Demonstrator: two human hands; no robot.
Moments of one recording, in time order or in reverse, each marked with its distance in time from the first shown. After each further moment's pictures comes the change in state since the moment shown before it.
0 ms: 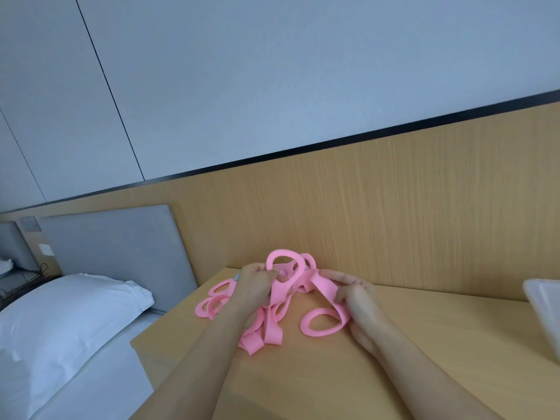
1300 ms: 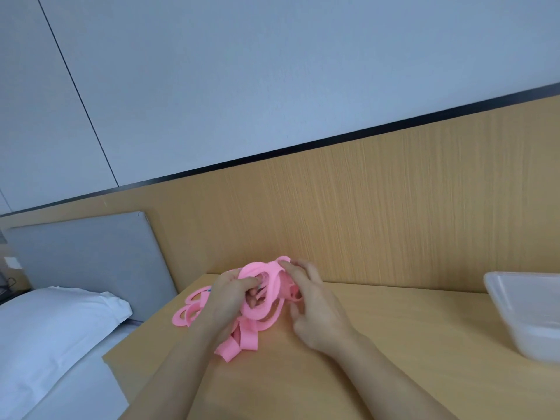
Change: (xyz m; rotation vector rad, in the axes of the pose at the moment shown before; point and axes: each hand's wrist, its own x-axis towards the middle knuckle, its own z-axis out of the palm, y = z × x) left_hand -0.015 -0.005 -0.005 -0.076 -0.133 0.099; right_hand -0.011 0.010 0.003 -0.981 -0.174 -0.724
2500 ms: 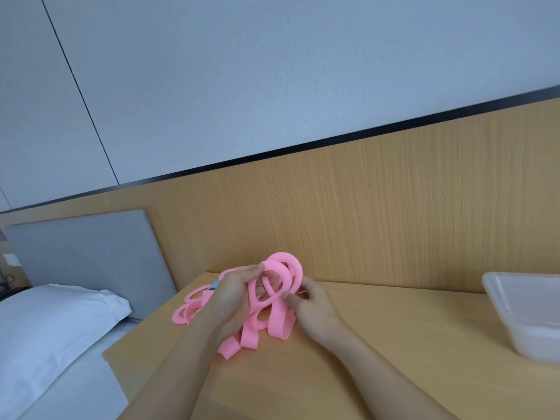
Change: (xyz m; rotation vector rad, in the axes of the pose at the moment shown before) left_hand -0.009 0.013 0.013 -0.418 -0.211 -0.141; right_hand 0.004 -0.014 0.007 0.698 0.061 0.335
